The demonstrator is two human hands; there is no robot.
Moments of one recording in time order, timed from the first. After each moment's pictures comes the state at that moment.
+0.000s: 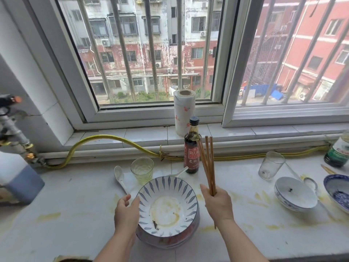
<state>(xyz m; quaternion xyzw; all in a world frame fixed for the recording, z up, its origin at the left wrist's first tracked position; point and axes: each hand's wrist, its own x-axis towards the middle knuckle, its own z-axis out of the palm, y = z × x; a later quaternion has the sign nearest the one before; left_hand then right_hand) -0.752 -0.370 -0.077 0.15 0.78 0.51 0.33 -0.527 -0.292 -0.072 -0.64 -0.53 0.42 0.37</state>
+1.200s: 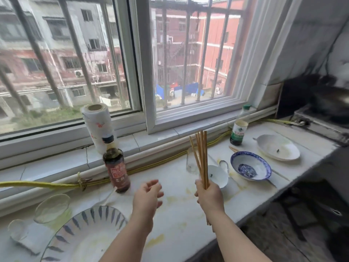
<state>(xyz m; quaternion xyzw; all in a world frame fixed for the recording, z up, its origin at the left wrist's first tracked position) -0.545 -0.284 -0.003 0.34 0.60 0.45 0.56 -0.378 -0.289 -0.033 -0.75 -0.38 0.33 0.44</state>
